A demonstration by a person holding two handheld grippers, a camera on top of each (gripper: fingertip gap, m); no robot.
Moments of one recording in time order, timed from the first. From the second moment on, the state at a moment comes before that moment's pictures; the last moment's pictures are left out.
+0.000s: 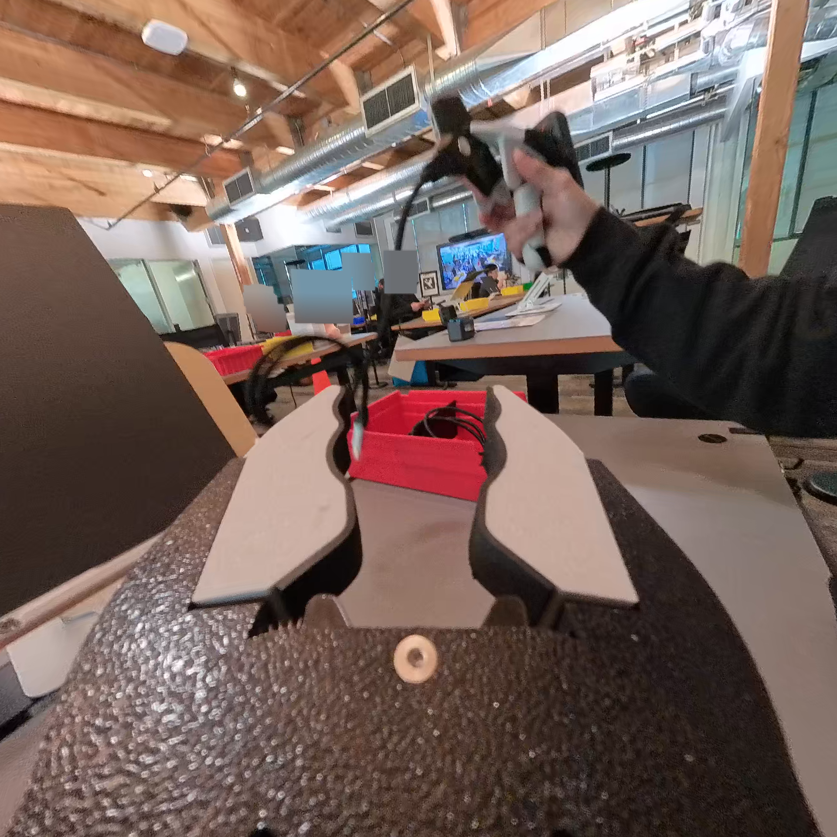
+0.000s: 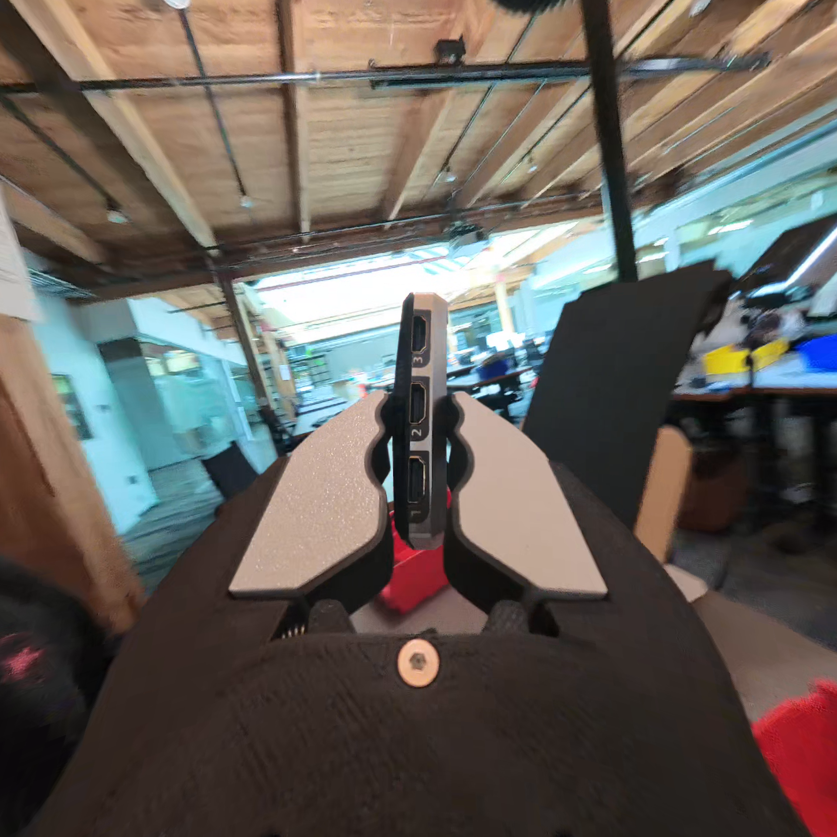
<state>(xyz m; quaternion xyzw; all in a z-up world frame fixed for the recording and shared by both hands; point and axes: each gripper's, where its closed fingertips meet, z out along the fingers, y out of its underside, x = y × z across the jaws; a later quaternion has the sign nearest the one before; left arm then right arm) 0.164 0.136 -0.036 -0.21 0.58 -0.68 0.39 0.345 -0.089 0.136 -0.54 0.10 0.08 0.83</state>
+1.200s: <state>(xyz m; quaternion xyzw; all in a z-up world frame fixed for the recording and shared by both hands) 0.170 0.115 -0.088 -0.25 0.62 -0.68 0.29 0.577 -0.137 -0.028 -0.72 0.31 -0.20 0.59</state>
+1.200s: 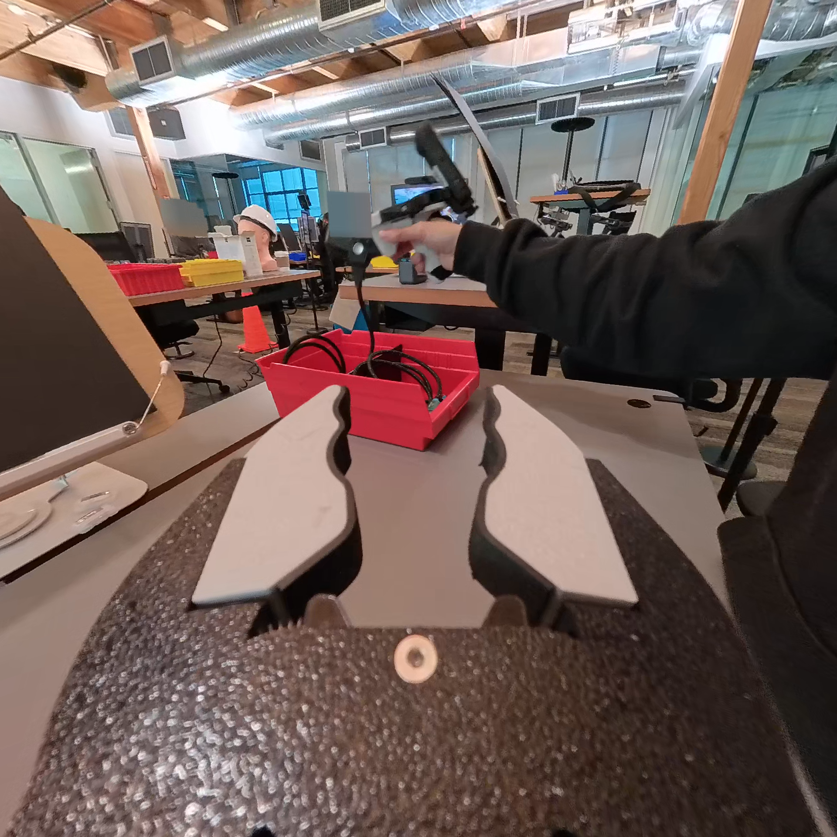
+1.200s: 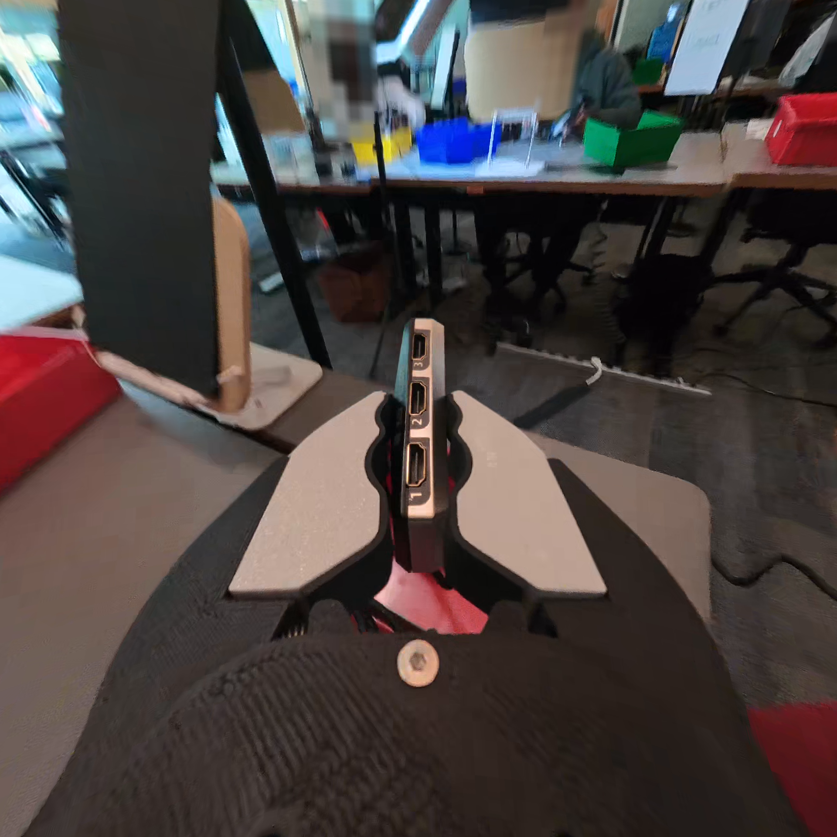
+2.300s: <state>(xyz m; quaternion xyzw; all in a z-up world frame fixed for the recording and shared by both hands) 0.176 0.224 -0.095 -0.39 0.62 -0.59 0.35 0.446 -0.043 -0.087 -0.82 0.11 -0.22 0.52</state>
